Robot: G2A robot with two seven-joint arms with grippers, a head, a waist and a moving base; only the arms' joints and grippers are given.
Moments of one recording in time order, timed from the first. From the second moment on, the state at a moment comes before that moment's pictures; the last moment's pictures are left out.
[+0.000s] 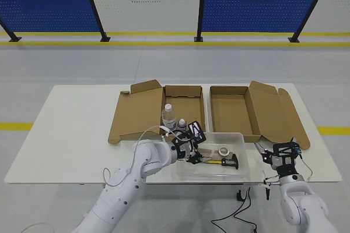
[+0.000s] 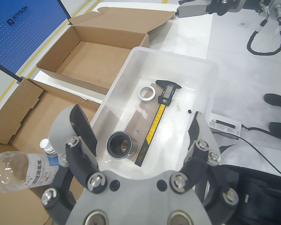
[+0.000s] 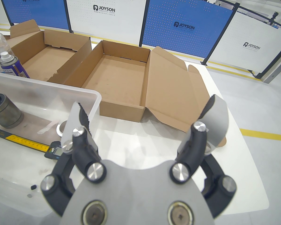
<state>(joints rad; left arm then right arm) 1.07 -1.39 -1.00 -1.50 1.30 -0.65 -0.46 -1.73 -1.15 1.60 -1.80 -1.33 0.00 0.00</state>
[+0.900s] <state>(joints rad) 0.94 -1.42 -0.94 -1.40 0.89 -0.25 -0.94 -1.73 -1.15 1.60 -1.80 -1.33 0.00 0.00</state>
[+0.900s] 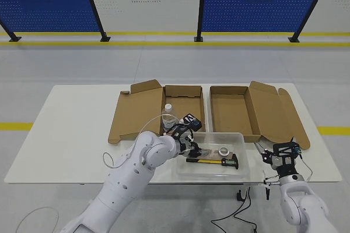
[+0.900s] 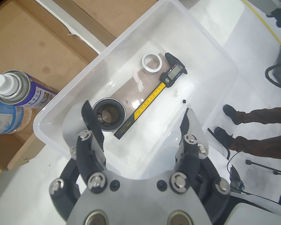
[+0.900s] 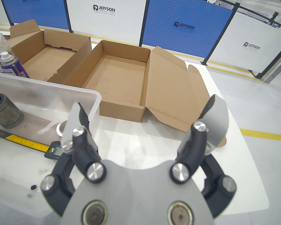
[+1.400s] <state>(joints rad) 0.88 -1.43 -0.90 -1.31 0.96 -0.18 -0.95 -1.73 -1.15 1.60 -1.80 -1.33 0.00 0.00</state>
